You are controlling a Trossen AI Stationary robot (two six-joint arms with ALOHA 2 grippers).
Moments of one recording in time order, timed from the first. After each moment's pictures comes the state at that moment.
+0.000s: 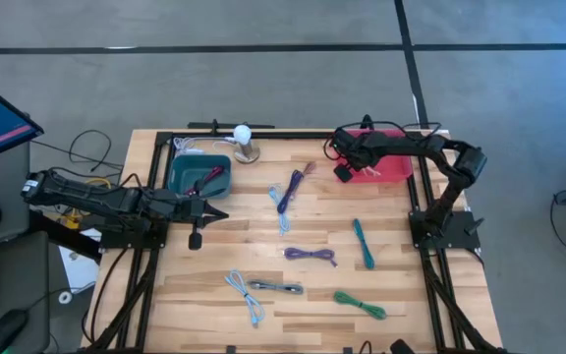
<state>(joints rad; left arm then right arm) -0.20 0.47 0.40 -0.15 -0.24 0.10 -0.63 1.72 0.99 -0.65 0.42 0.21</state>
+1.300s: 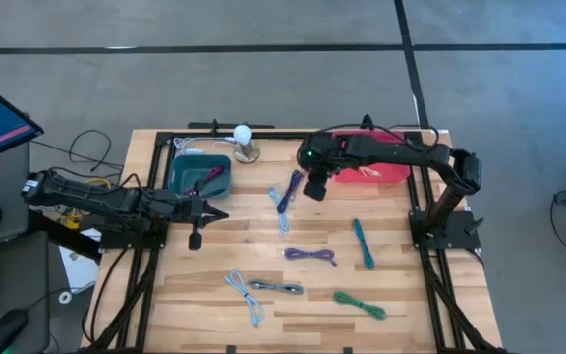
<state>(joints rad) -0.20 0.47 0.40 -0.15 -0.24 0.10 -0.29 1.71 1.41 -0.81 0.10 -0.03</state>
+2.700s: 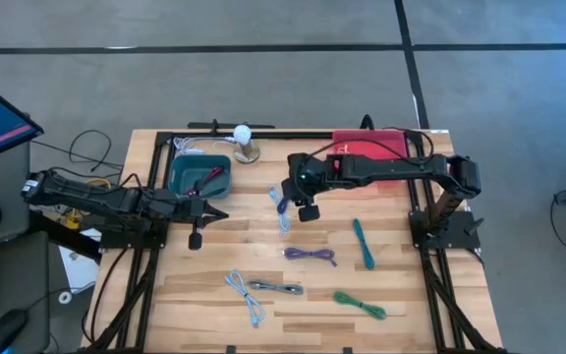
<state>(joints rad) -0.20 0.46 0.40 -0.15 -0.24 0.10 -0.12 1.72 1.40 -0.54 0.06 -0.45</state>
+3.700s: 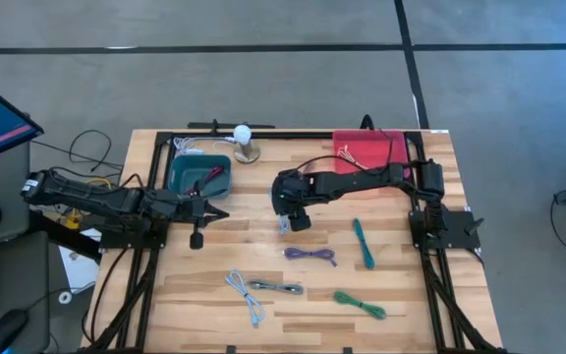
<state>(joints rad) -0.20 0.48 0.40 -0.15 -0.26 0.12 -0.10 2.00 1.41 -0.48 0.16 -0.47</state>
